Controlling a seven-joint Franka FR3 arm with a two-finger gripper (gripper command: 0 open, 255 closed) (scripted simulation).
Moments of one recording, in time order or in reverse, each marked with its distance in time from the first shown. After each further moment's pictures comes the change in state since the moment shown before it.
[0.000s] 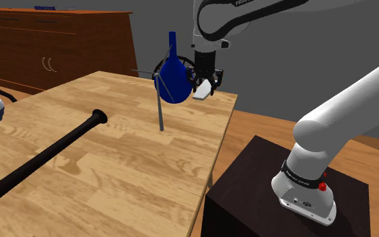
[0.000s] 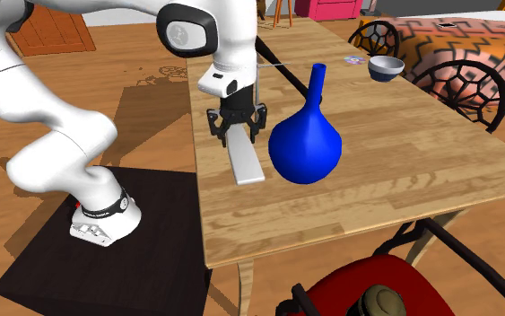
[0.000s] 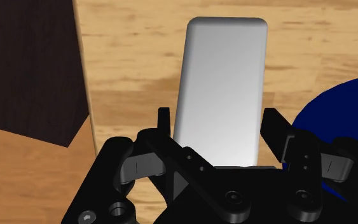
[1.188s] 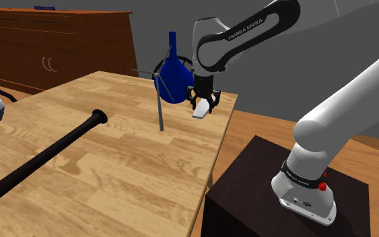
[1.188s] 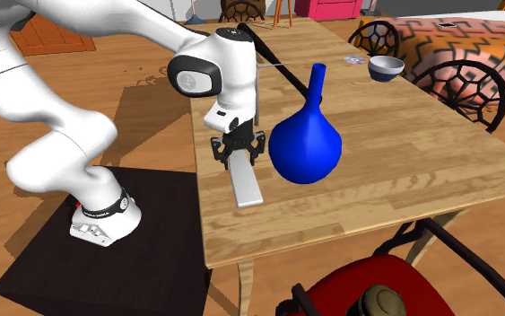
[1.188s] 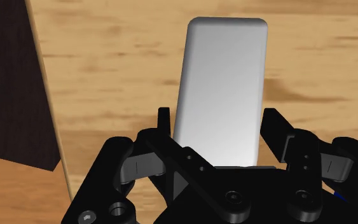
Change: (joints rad) arm 0.001 0.071 0.039 -0.160 0.003 0.229 0.014
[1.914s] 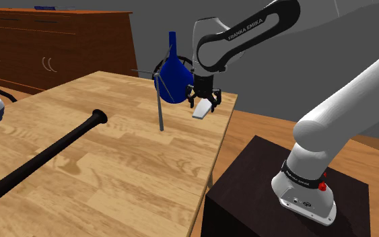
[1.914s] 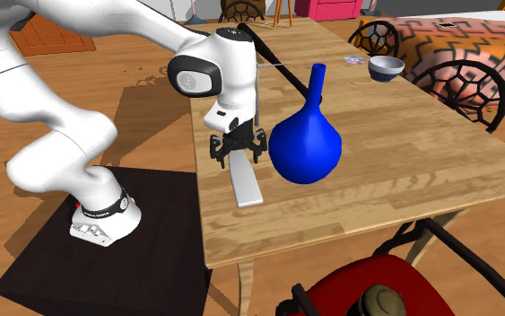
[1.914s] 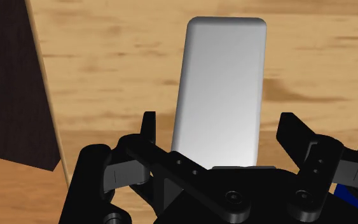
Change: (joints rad) arm 0.000 0.000 0.000 0.000 0.000 0.000 0.000
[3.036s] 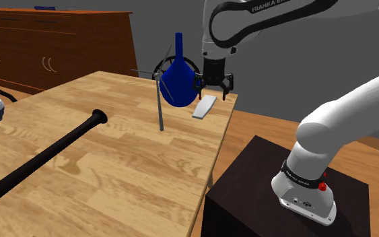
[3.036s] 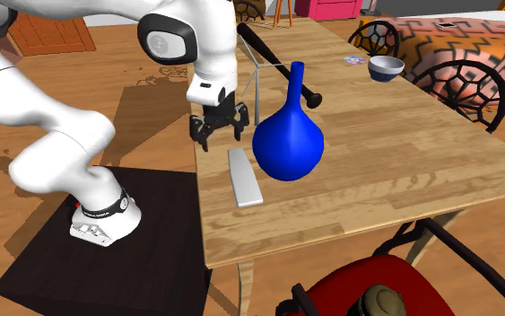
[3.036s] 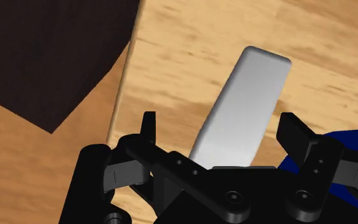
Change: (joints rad) arm 0.098 -0.180 -0.115 0.026 0.020 -0.239 -0.306
